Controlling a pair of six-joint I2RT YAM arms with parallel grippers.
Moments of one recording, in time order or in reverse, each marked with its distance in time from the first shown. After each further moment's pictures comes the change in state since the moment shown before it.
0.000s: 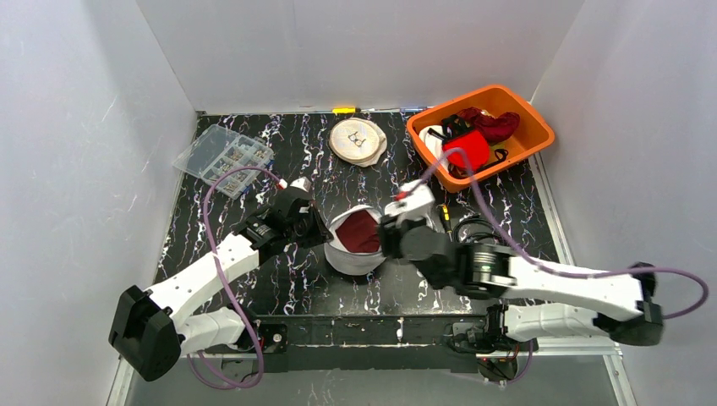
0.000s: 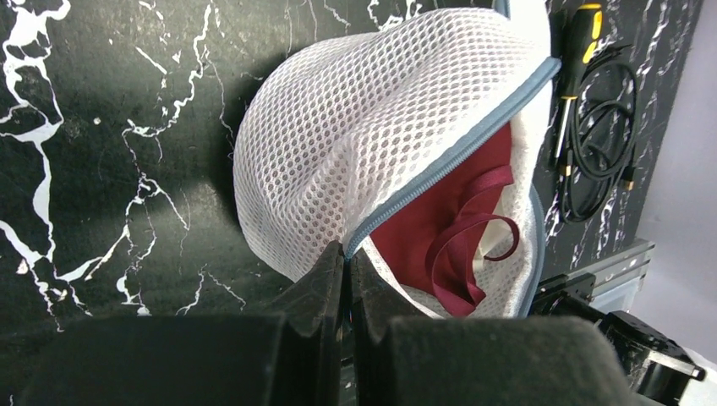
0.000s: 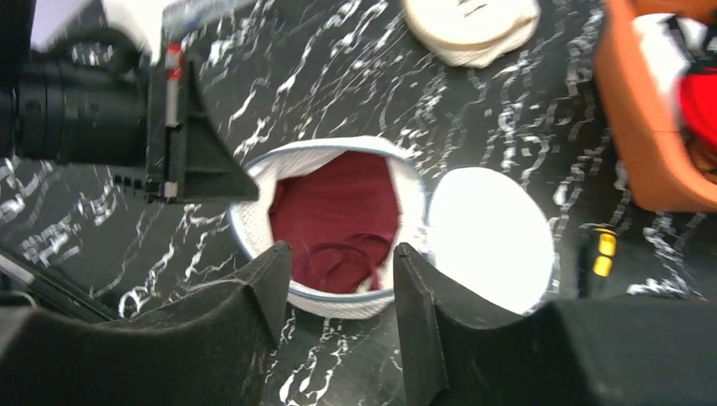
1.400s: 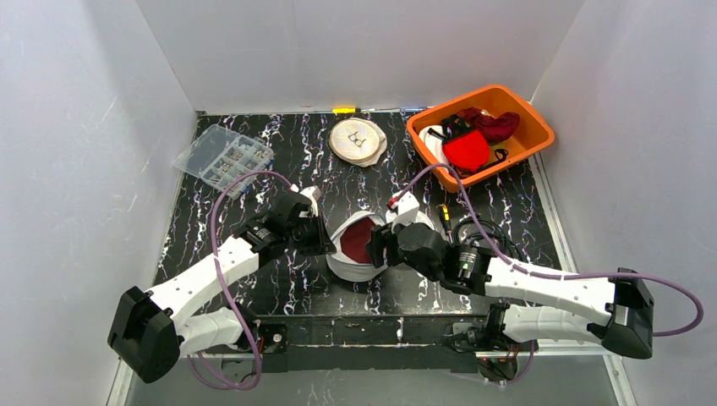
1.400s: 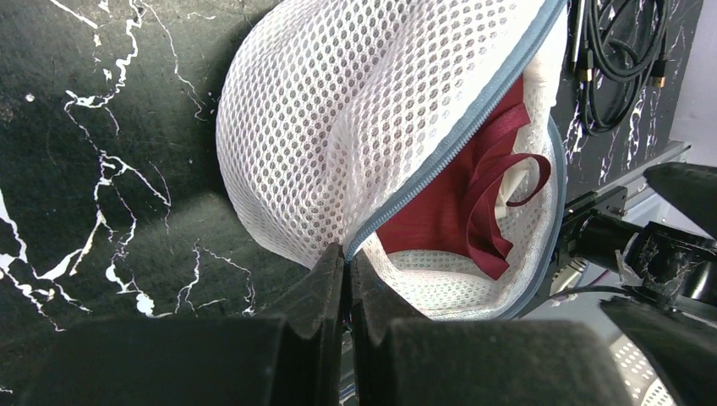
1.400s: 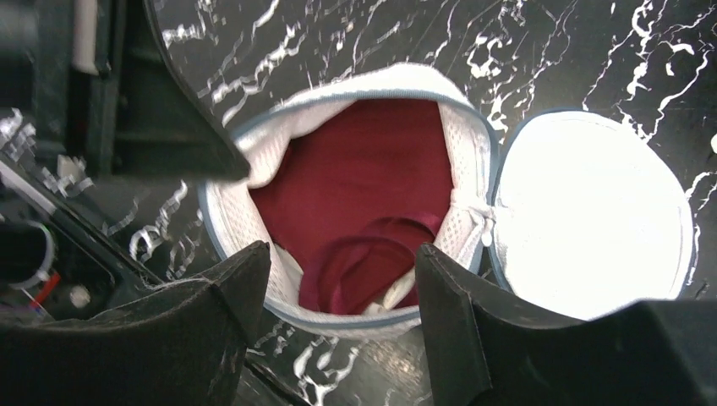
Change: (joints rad) left arm 0.000 -0.002 -0.035 -0.026 0.171 0.140; right arm -0.179 0.079 -0.280 0.275 -0.415 0.032
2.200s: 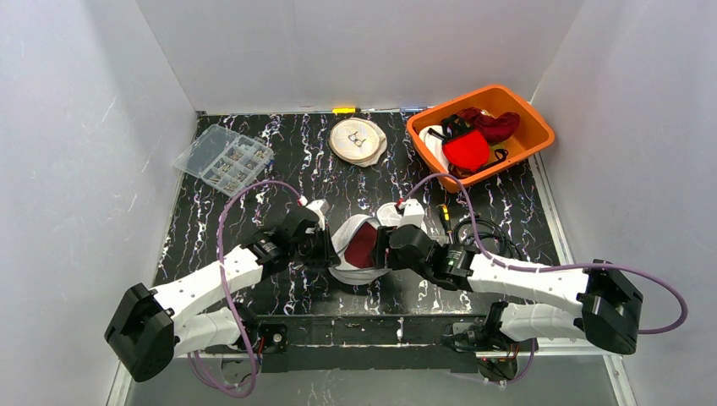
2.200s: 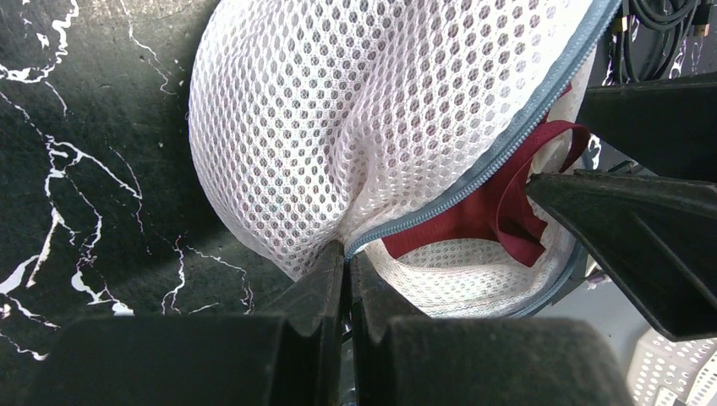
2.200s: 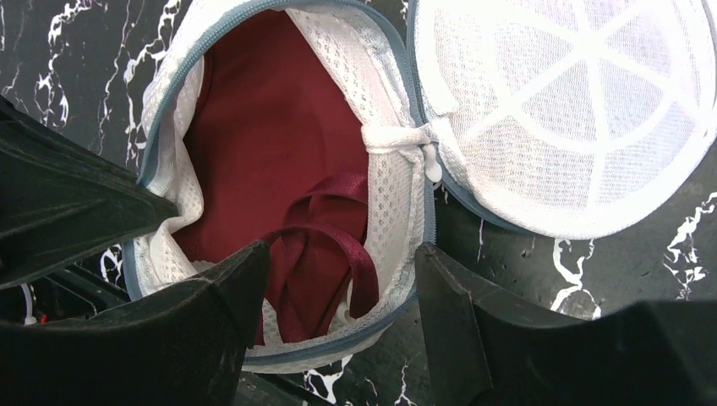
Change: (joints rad) left arm -0.093 -0.016 -0.114 0.114 -0.032 -0.005; right arm -0.082 0.114 -0.048 -0.029 -0.021 0.320
